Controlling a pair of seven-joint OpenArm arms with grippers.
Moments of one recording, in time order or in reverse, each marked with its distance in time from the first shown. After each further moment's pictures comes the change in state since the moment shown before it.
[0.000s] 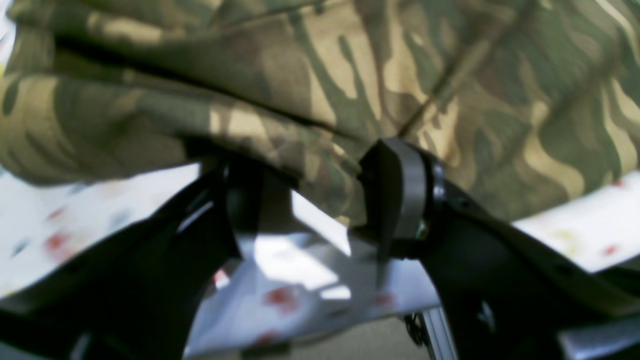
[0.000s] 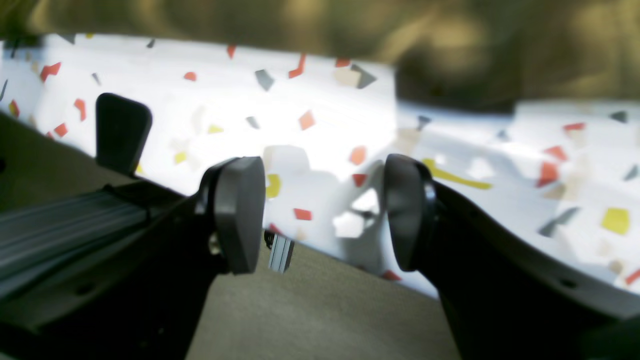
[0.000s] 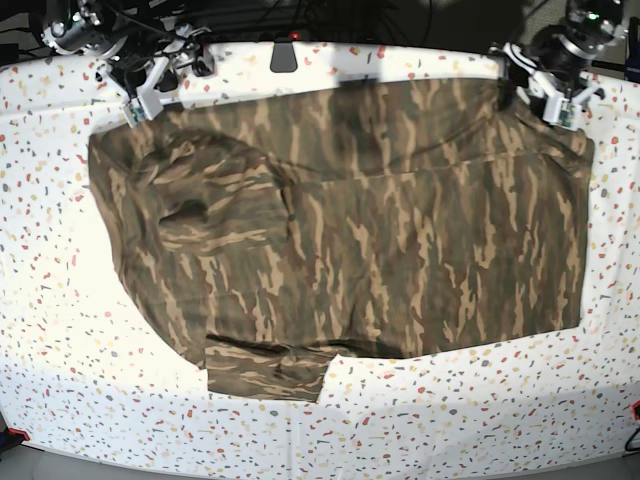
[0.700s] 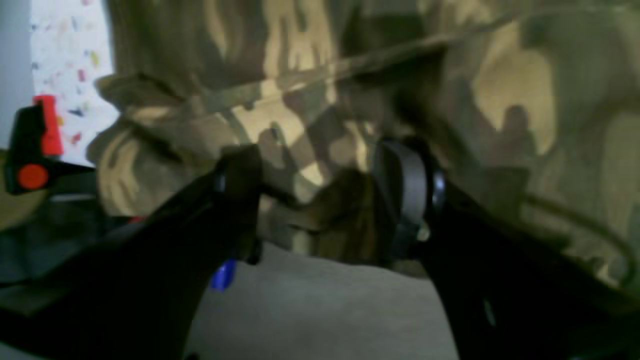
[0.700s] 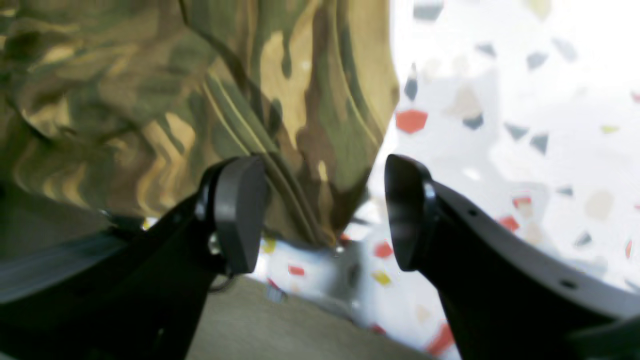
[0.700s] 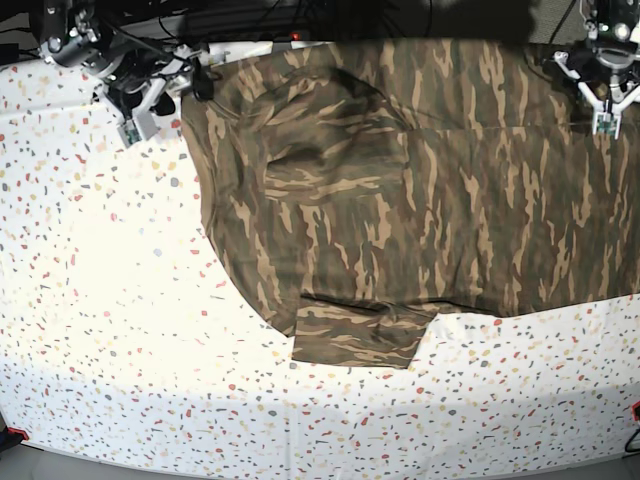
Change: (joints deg) left arm 0.9 0.0 -4.7 12.4 13.3 20.7 23.1; right arm 5.0 0.0 0.0 0.0 3.2 0.0 0.5
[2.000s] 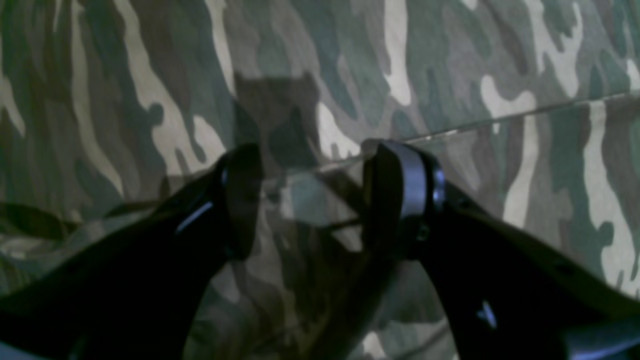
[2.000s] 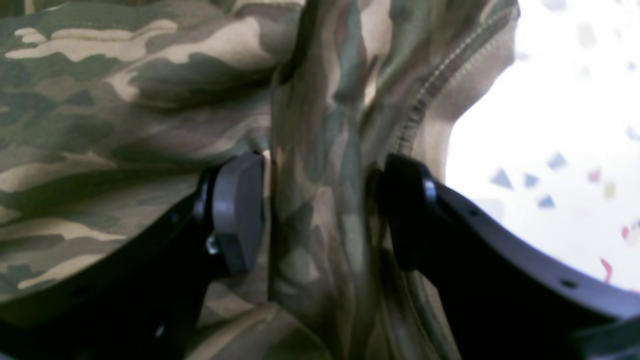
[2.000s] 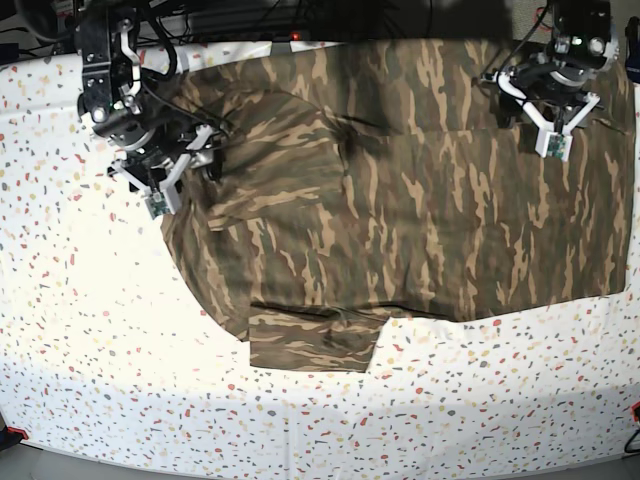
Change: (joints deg) left arm -7.6 11.4 1.6 0.0 -7.5 -15.1 -5.5; right arm 15.5 0.0 -9.6 -16.5 -21.4 -12.3 9.3
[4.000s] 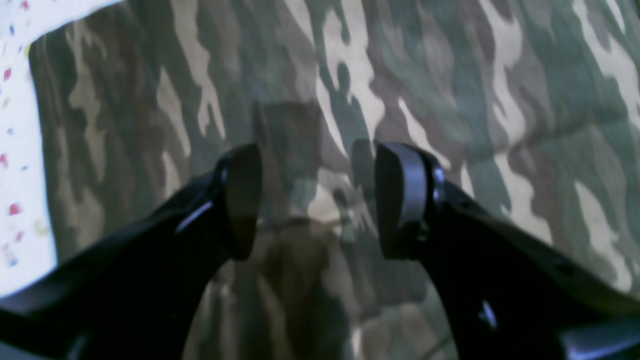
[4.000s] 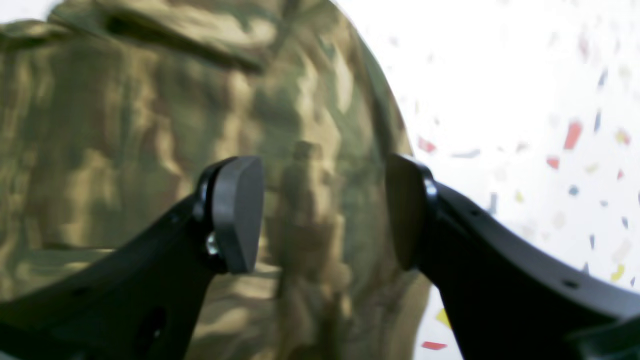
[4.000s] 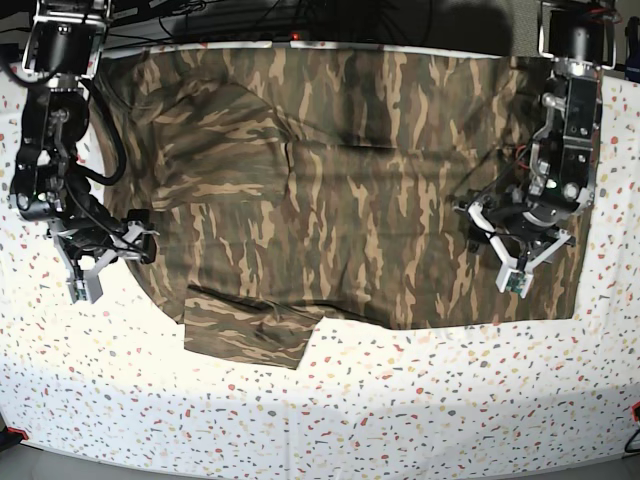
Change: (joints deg) left arm -33.3 -2.5 13.7 -21.1 0.1 0.1 1.7; right arm 21.7 4.7 7.8 -7.7 13.6 4.5 -11.5
